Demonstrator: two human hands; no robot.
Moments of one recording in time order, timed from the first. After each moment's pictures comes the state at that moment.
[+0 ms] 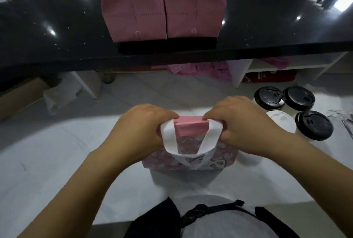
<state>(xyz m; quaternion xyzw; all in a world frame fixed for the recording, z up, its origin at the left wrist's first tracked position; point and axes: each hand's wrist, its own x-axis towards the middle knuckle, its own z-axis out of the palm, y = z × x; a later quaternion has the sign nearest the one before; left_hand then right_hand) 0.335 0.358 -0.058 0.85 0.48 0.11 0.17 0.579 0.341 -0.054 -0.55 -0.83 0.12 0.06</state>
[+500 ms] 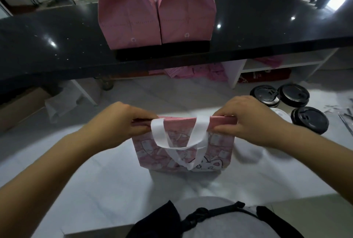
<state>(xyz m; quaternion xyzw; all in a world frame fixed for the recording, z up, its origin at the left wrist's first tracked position) 0.293 0.386 -0.055 0.85 0.48 0.06 0.21 0.613 0.342 -0.067 -0.55 -0.82 0.14 0.09</state>
